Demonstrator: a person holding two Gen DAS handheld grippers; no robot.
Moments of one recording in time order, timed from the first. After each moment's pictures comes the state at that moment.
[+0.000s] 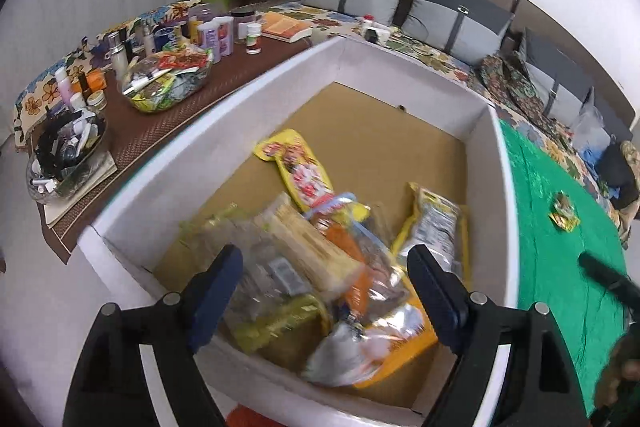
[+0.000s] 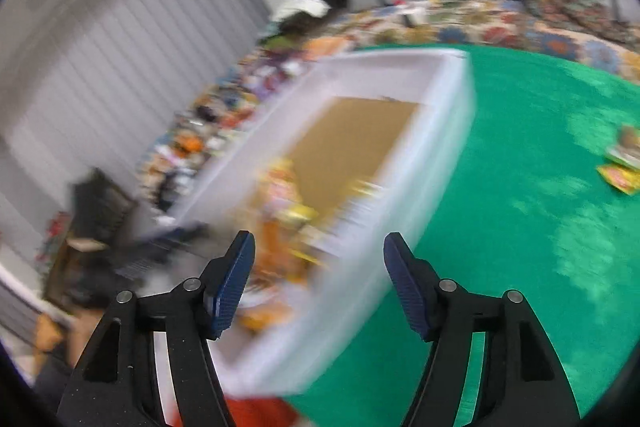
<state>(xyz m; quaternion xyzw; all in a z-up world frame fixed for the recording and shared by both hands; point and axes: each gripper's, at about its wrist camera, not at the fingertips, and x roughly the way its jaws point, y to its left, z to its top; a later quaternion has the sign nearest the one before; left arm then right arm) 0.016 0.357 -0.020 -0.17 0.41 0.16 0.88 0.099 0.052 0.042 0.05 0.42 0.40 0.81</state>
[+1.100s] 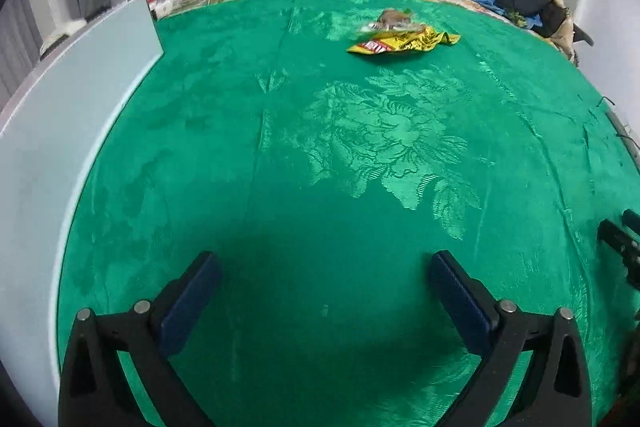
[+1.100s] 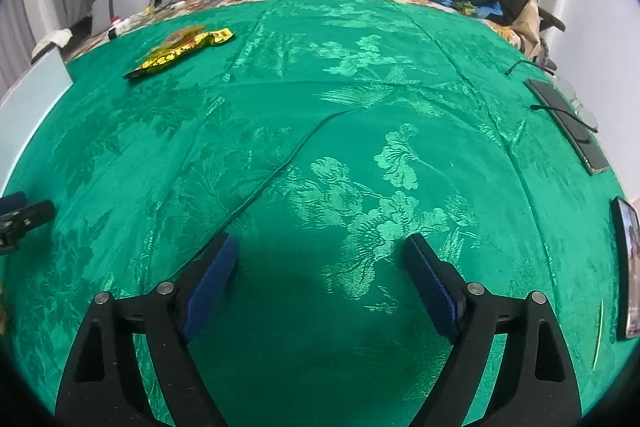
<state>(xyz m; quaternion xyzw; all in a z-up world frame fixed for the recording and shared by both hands) 0.164 -0.002 -0.136 0.01 0.47 -0.04 0.88 0.106 -0.314 -0.092 0.00 0.44 0.00 0.90</state>
